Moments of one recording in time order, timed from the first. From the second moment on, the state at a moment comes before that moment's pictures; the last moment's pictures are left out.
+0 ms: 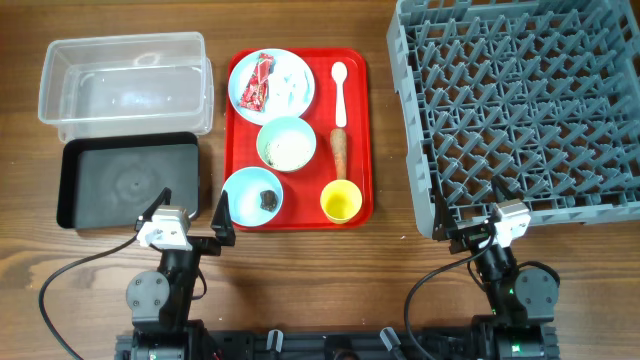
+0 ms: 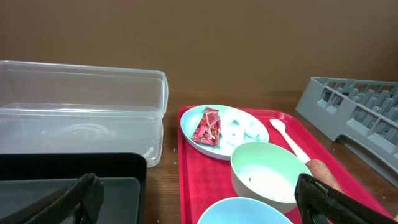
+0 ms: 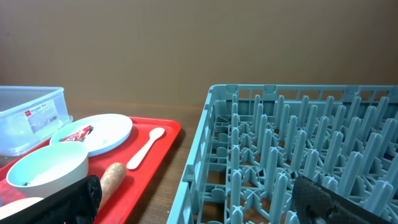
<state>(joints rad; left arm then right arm) 0.02 0.01 0.02 -0.07 0.13 -0.13 0.01 0.02 0.01 0.02 -0.23 0.04</state>
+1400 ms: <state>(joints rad) 0.02 0.01 0.01 0.05 0.14 -0.13 0.01 0.02 0.01 0.08 -0.21 0.04</state>
